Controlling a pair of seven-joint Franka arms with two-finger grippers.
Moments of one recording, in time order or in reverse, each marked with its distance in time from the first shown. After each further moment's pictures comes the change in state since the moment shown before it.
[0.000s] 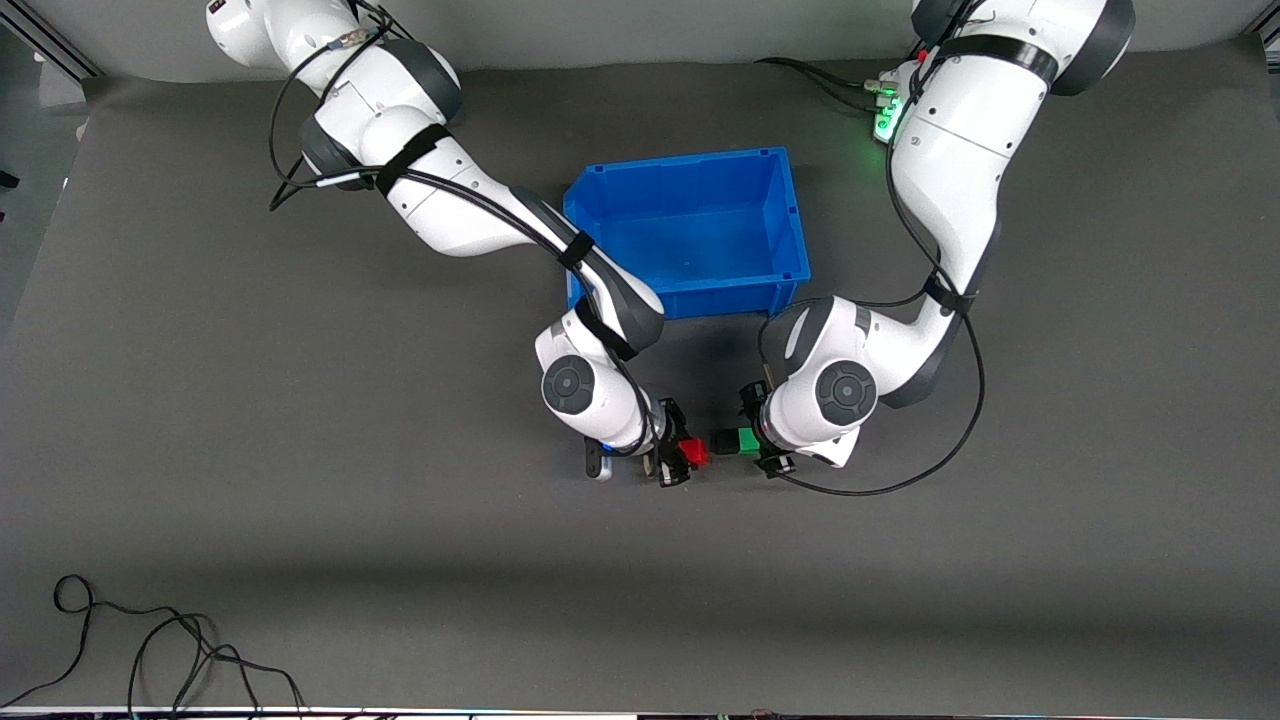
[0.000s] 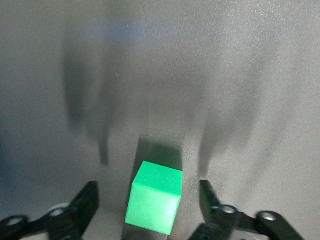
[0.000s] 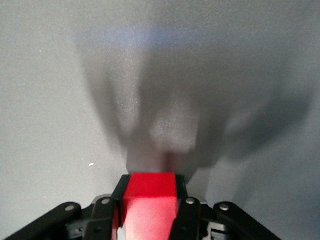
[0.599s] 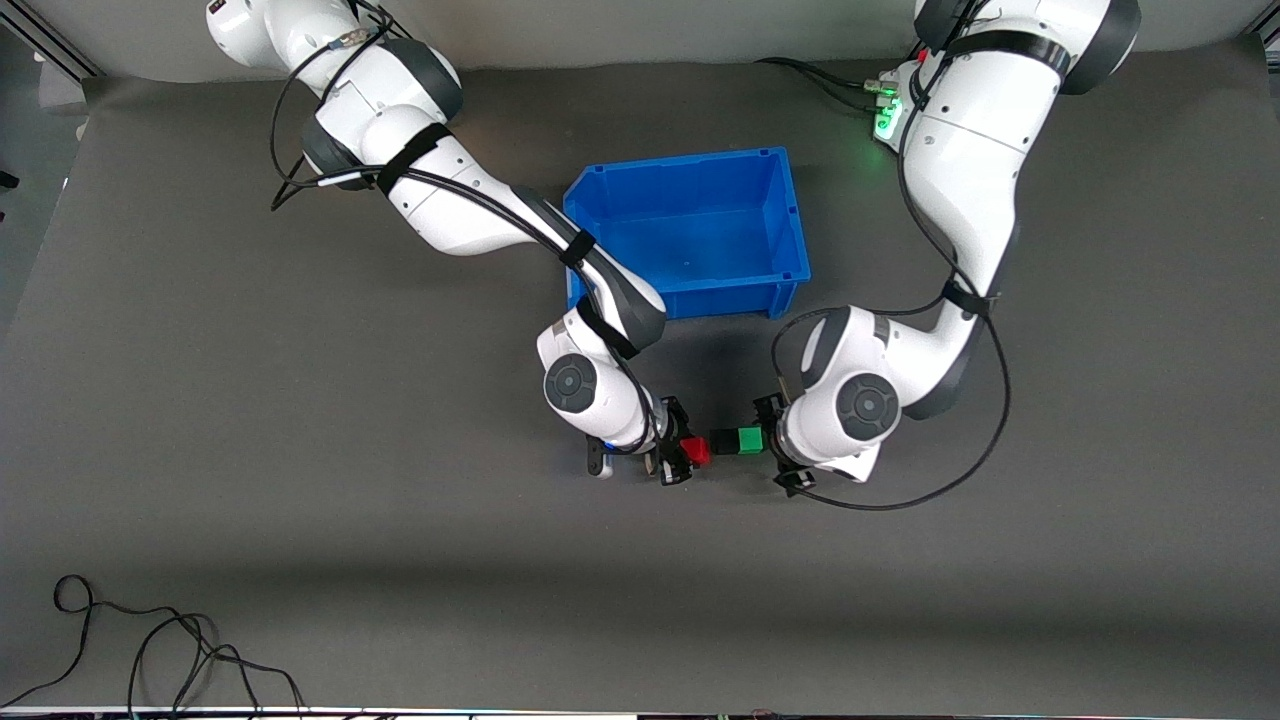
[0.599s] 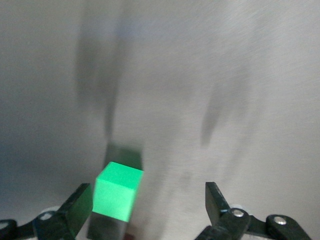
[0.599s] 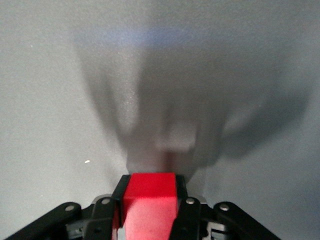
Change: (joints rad) left arm 0.016 0.000 0.055 0.110 0.005 -0.112 0.001; right arm 0.004 0.000 0.003 0.002 0.000 -0.002 0.024
